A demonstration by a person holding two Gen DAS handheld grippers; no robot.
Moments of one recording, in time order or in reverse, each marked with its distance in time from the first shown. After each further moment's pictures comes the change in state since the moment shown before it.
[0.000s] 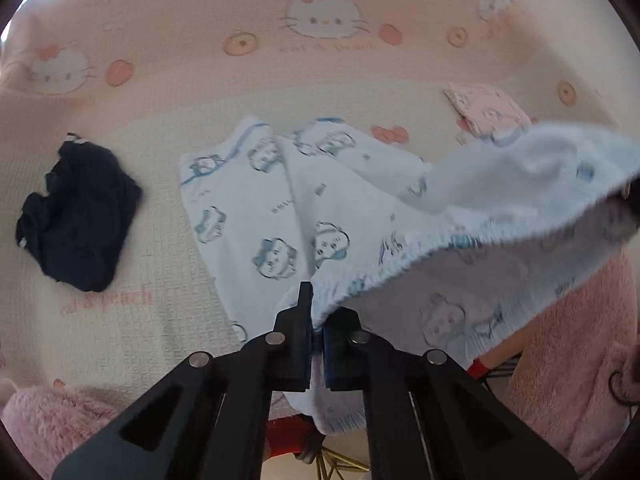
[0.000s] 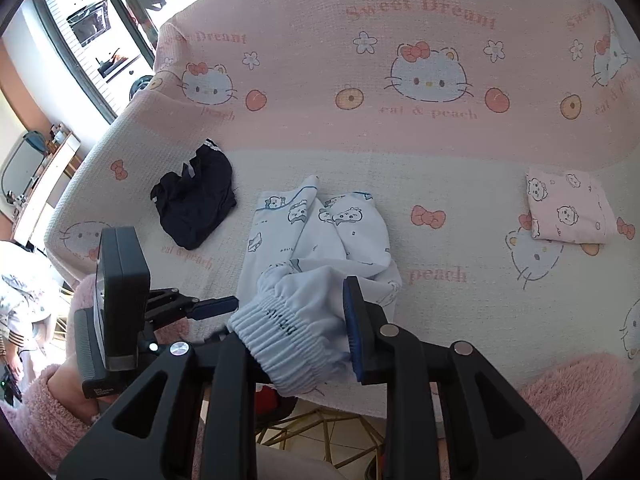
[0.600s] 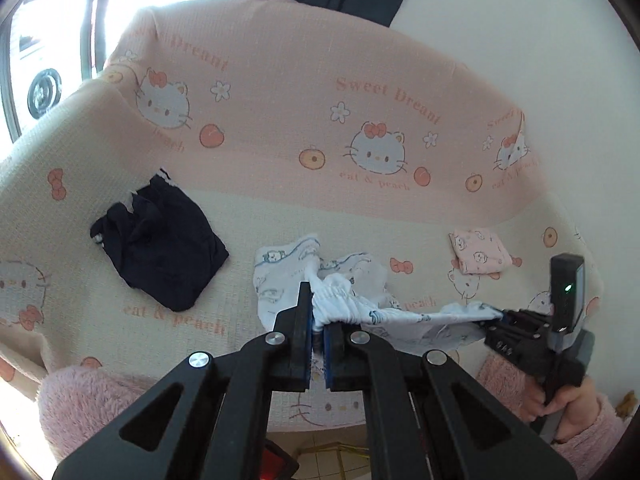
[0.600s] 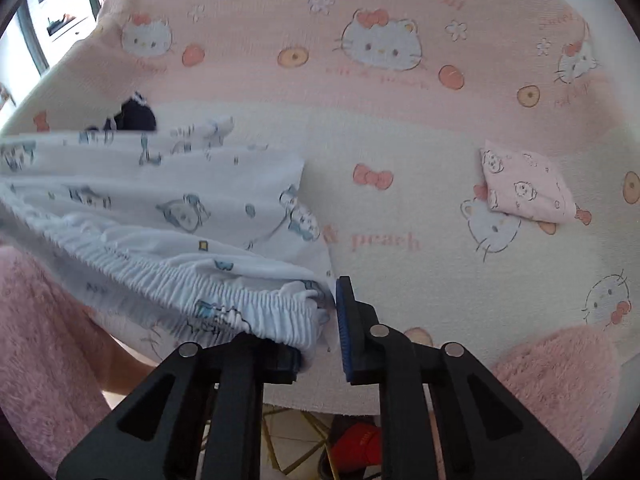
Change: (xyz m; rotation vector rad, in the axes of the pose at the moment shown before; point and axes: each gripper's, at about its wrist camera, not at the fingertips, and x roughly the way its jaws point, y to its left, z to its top) left arm -0.150 0.065 -0.010 -0.192 -0.349 -0.019; right arm 0.028 -0.004 -0.024 0.023 -0.012 -0.246
